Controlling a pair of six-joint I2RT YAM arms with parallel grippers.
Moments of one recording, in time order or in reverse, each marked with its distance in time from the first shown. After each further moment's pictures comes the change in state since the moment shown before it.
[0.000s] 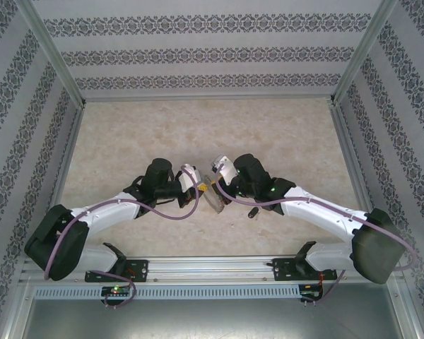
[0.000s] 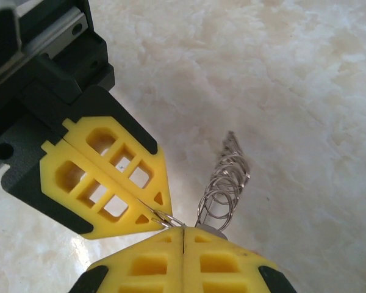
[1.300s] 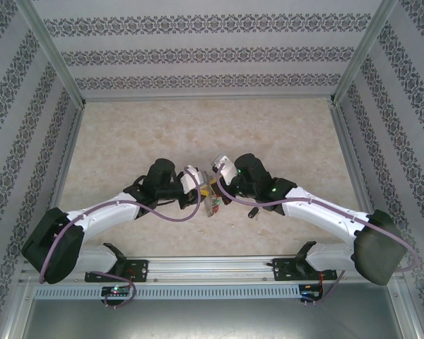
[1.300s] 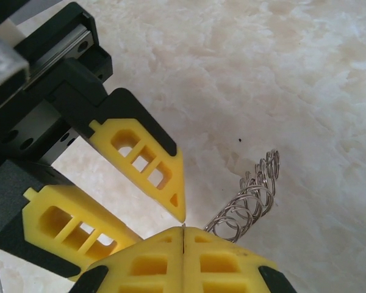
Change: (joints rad) left arm -0.039 -0.034 0.034 -0.103 -0.052 0.021; right arm 0.001 -0.016 0.001 0.001 -0.029 0.007
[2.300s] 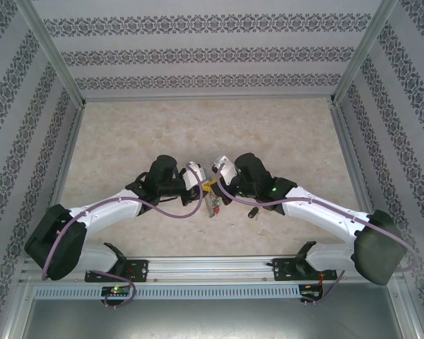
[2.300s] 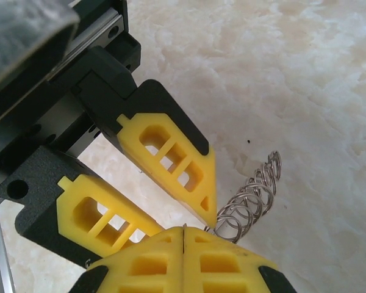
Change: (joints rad) left arm 0.000 0.033 0.047 0.005 0.011 -0.007; right arm 0.000 -0.001 0.007 -0.007 -0.028 0.000
